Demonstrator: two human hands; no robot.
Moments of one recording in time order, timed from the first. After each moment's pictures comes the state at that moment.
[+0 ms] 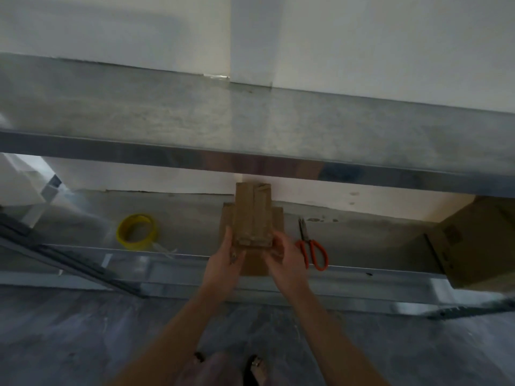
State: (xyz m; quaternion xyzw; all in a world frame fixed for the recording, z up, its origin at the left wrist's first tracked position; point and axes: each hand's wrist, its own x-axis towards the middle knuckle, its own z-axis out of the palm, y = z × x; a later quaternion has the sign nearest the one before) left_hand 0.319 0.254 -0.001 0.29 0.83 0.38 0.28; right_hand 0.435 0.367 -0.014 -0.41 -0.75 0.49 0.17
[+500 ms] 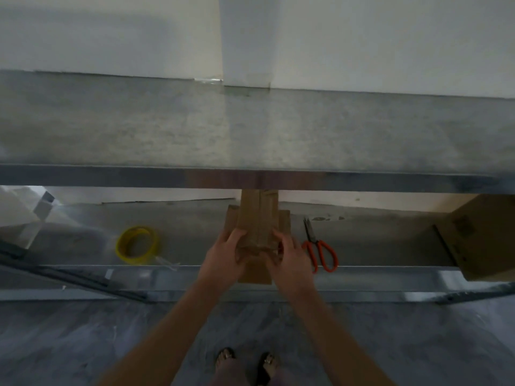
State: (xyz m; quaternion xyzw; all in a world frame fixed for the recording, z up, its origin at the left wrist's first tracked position) left_hand 0.276 0.269 0.004 0.43 0.83 0.28 0.21; right_hand 0.417 0.372 -0.014 -0.42 -0.83 0.34 0.14
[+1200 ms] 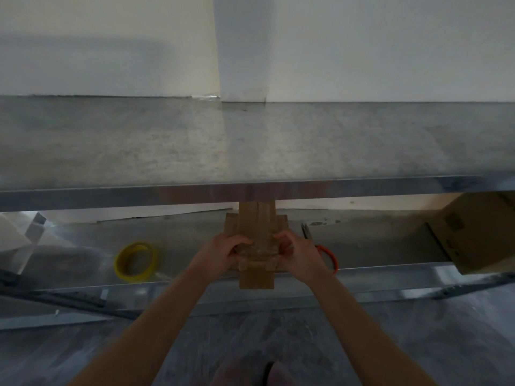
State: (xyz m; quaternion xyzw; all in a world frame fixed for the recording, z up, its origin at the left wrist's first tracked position) left_hand 0.221 0.285 0.006 0.57 0.73 0.28 0.25; right_hand 0.413 0.416 0.002 -0.37 -0.82 0.42 0.07
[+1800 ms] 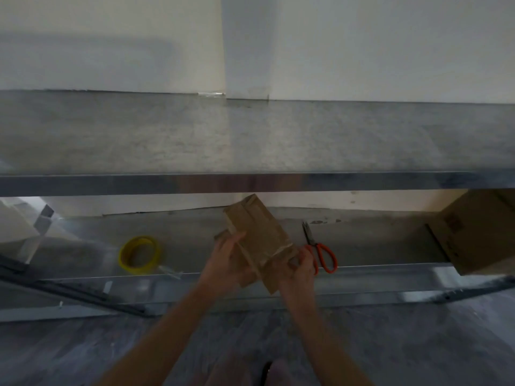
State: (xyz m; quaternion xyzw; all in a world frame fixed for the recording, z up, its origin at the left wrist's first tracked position) left_hand 0.260 0.254 -0.006 0.43 0.75 0.40 0.30; right_hand 0.421 0.342 -0.028 -0.55 -0.60 0.52 0.27
